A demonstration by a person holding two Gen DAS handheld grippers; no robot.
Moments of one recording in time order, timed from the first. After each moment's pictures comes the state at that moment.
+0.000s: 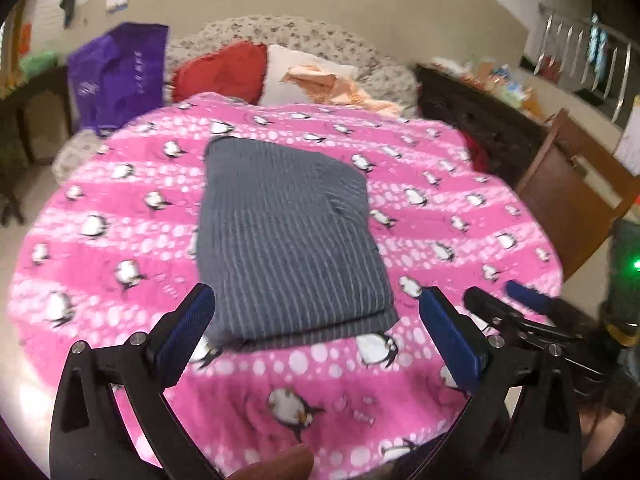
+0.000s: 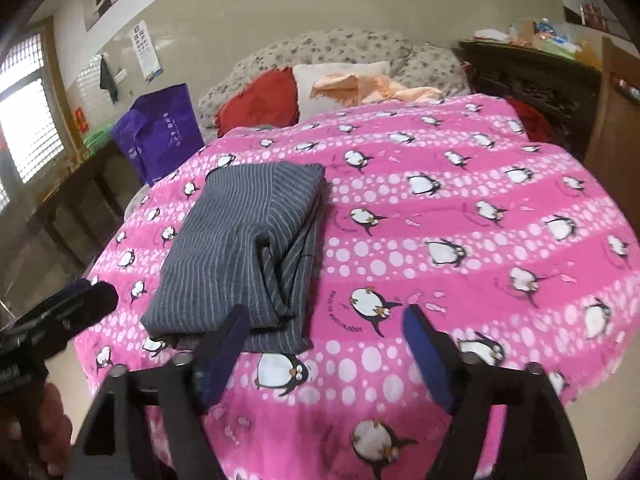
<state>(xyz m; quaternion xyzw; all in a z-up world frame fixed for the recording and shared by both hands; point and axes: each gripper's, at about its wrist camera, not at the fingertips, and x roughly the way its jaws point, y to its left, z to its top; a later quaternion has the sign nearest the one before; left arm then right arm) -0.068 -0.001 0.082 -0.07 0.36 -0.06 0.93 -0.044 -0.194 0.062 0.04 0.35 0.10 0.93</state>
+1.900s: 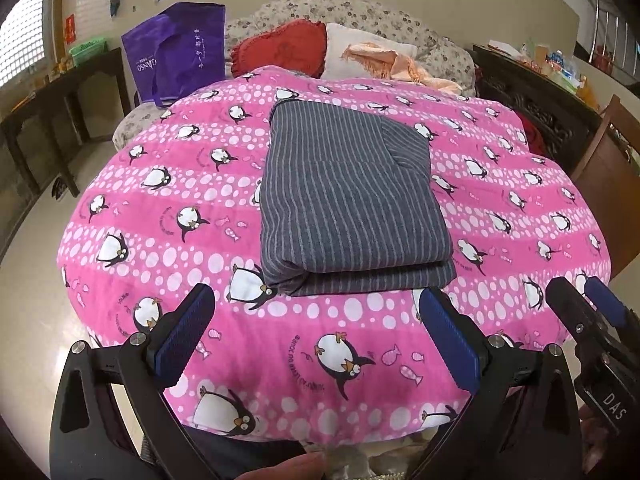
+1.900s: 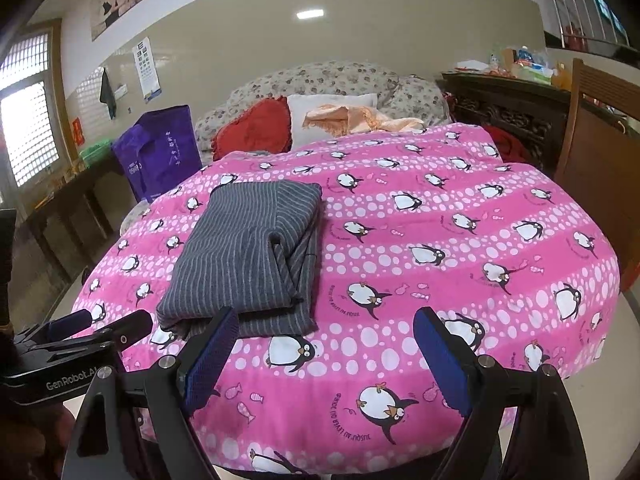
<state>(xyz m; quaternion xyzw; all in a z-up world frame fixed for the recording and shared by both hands) -0.092 0.013 0.052 -0.06 0.40 0.04 0.92 -0.103 -0.181 0.065 0.03 0.29 0.07 0.95</state>
